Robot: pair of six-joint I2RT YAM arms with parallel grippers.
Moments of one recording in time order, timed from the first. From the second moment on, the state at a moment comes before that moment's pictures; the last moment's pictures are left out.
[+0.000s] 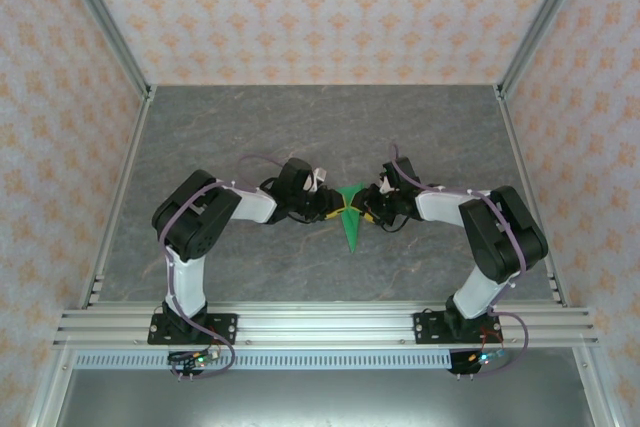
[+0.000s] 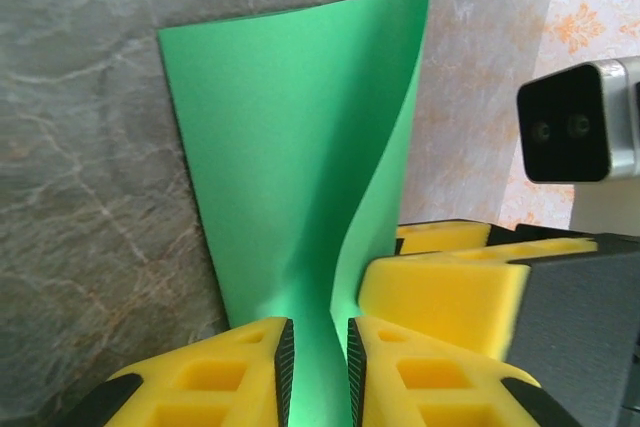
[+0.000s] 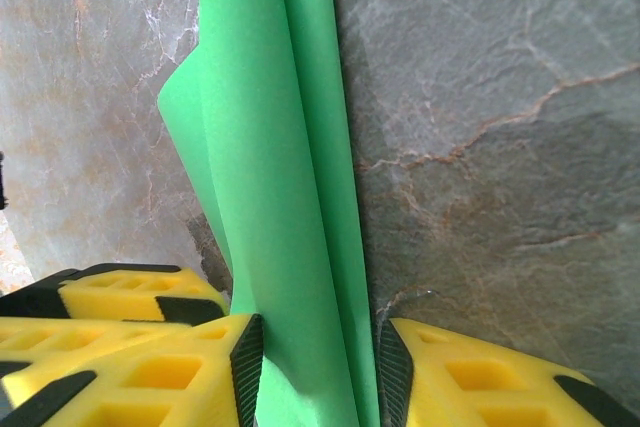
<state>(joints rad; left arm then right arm) -0.56 1.95 0.90 0.33 0.61 -1.09 0.41 1.67 0.75 -0.07 -0.48 0.93</state>
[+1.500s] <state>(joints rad) -0.58 1.99 0.92 0.38 0.60 -1.12 0.40 1.64 0.74 -0.07 -0.48 0.93</state>
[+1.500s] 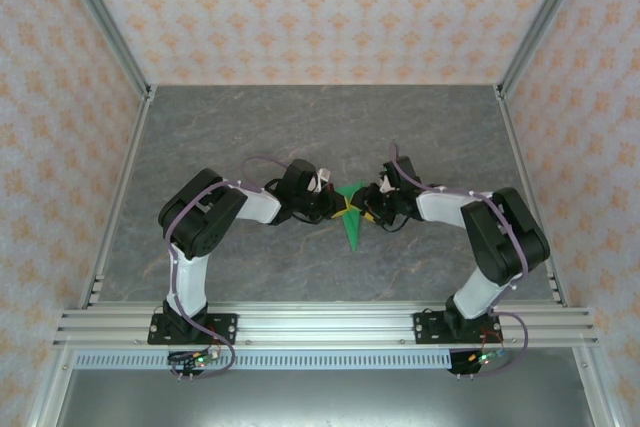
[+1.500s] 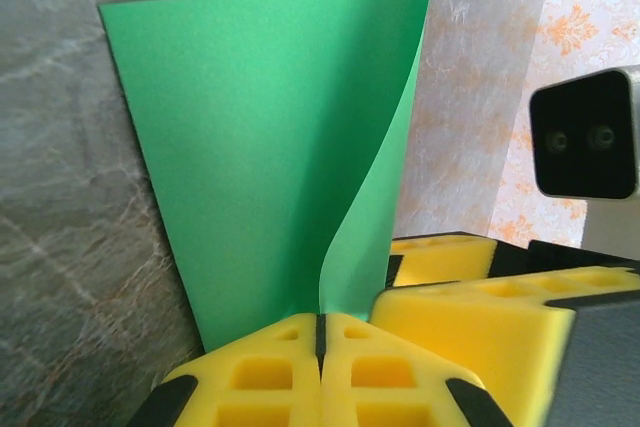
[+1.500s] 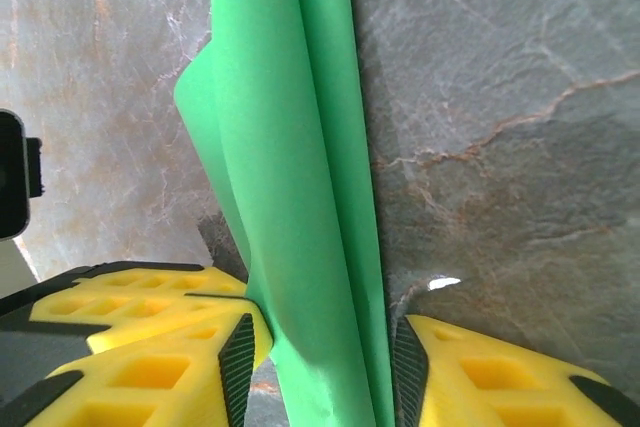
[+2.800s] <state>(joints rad) -0.58 1.99 0.92 0.37 0.59 -1.12 0.38 1.76 0.87 0.00 -0.50 0.96</state>
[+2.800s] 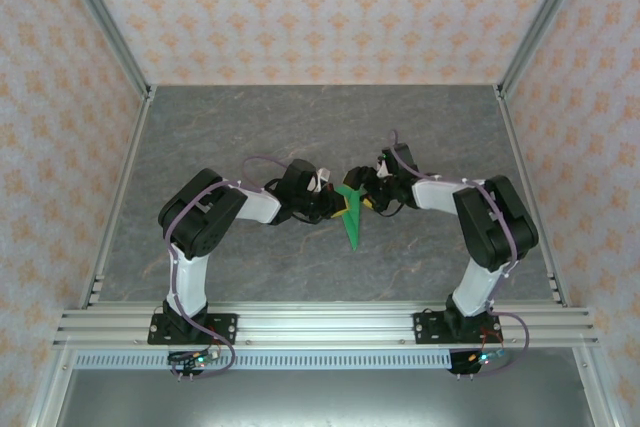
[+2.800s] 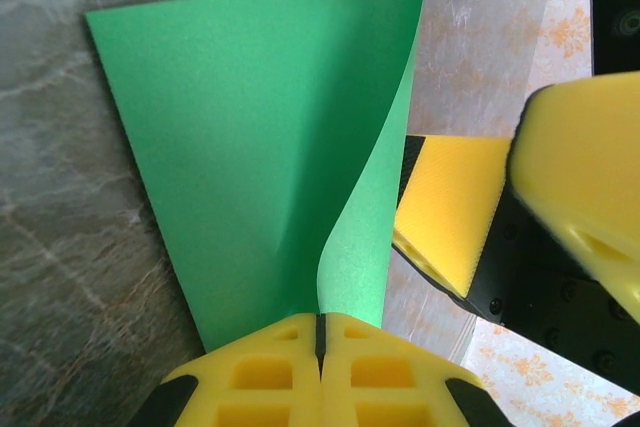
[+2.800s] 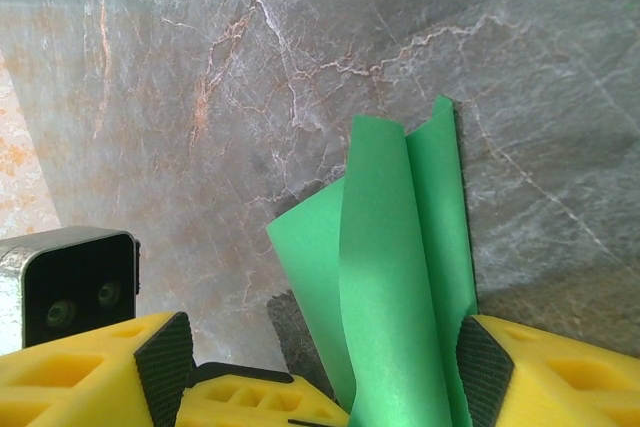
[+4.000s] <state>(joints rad) -0.57 1.95 0.97 0.20 0.55 -0.98 0.40 1.80 0.95 -0.14 -0.47 0.88</state>
